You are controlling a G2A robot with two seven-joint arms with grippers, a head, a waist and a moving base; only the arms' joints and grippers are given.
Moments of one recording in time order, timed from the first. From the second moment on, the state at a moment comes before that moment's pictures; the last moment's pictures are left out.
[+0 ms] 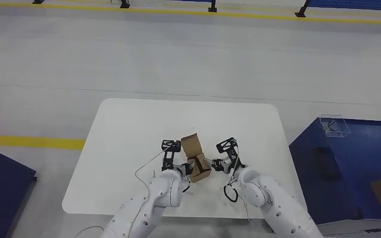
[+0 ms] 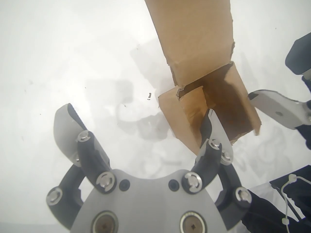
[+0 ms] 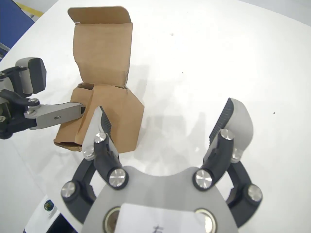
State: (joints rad) left arm 1.00 -1.37 -0.78 -1.56 1.06 0.63 -0.81; right arm -1.16 -1.07 0.99 -1.53 -0.97 -0.03 0.37
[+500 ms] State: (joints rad) left arm 1.07 -1.34 -1.04 -1.65 0.80 0.25 -0.66; right arm -1.22 -1.08 1.12 -1.62 -0.76 -0.03 0.35
